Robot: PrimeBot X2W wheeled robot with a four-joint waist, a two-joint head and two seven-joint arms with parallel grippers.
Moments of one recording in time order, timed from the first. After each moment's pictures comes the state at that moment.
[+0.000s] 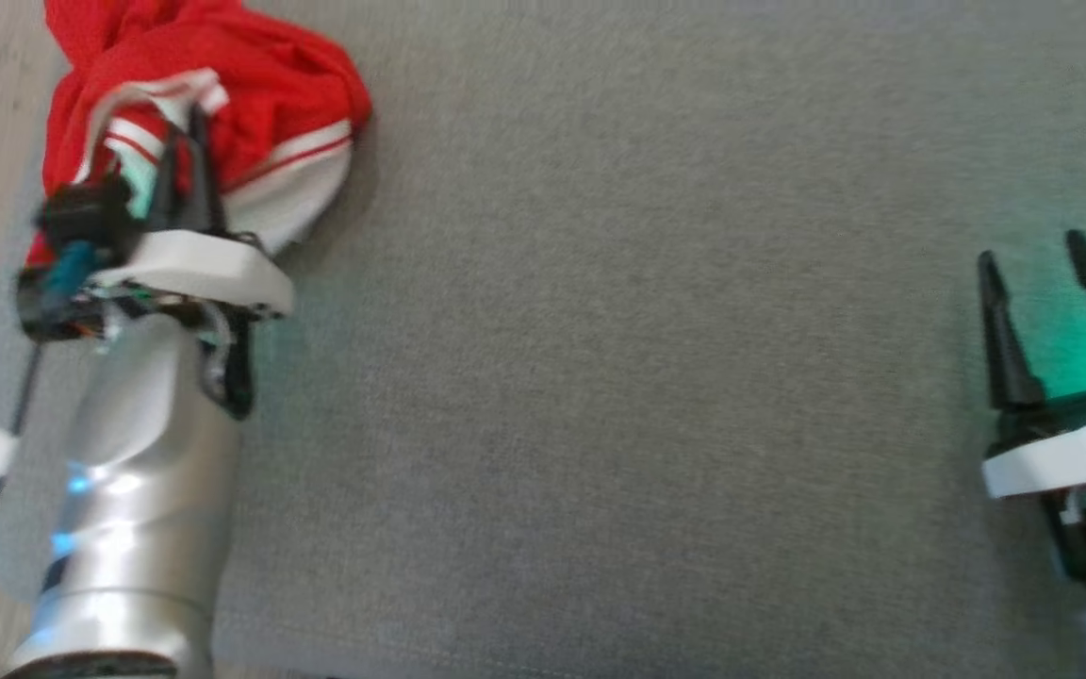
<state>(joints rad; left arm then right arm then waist) -0.80 0.06 0.00 0.91 -0.20 -0.06 -0.26 -0.18 -0.35 0.05 0.20 0.15 0.12 -0.26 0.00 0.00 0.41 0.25</state>
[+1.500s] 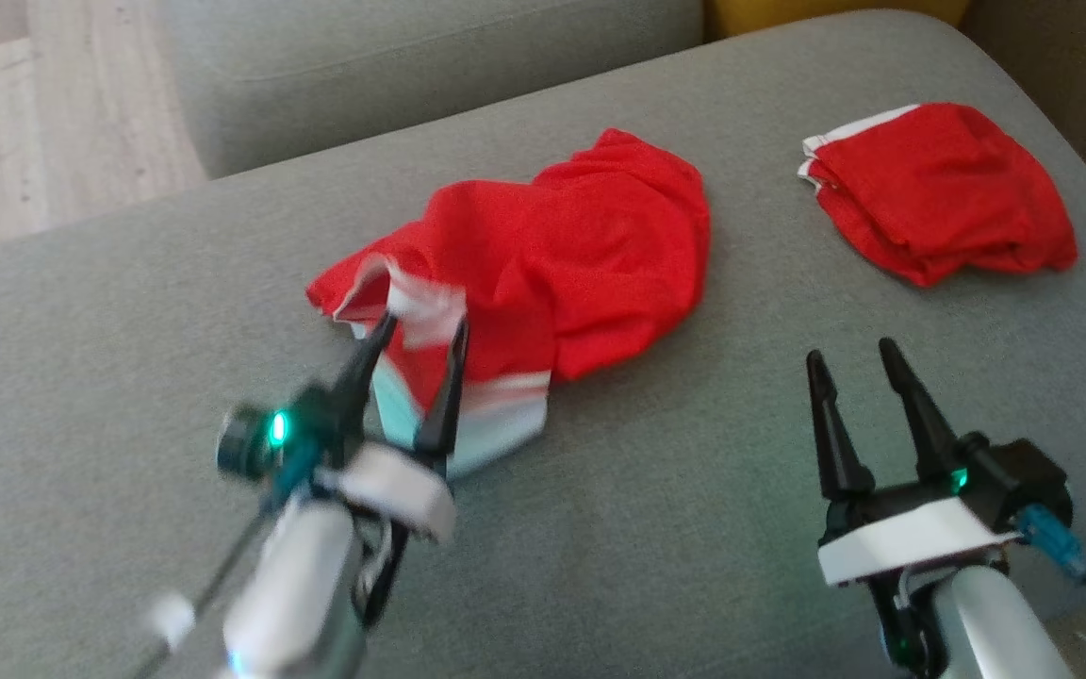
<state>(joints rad) -0.48 0.04 -0.39 0.64 -0.22 -0.11 -0.25 -0.09 -0.08 0.14 0.24 0.19 0.12 -0.26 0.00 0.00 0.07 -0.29</state>
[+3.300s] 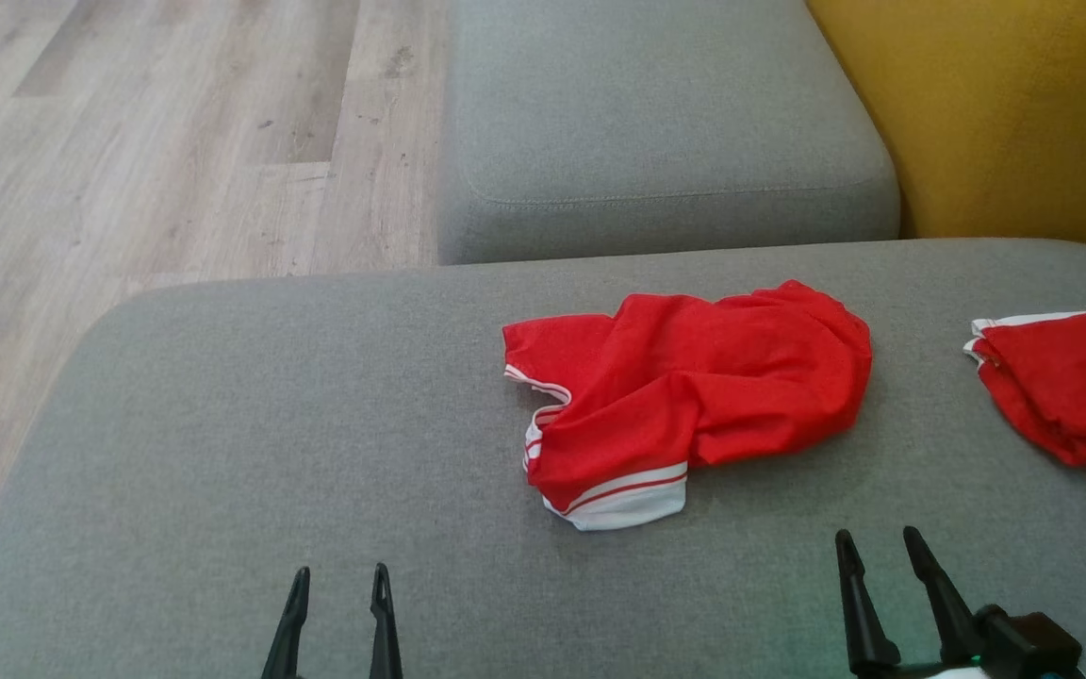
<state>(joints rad) 0.25 0.05 -0.29 0.10 -0.15 0.20 -0.25 0.22 -0.05 0.08 0.22 0.20 0.12 -0.26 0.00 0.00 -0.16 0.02</state>
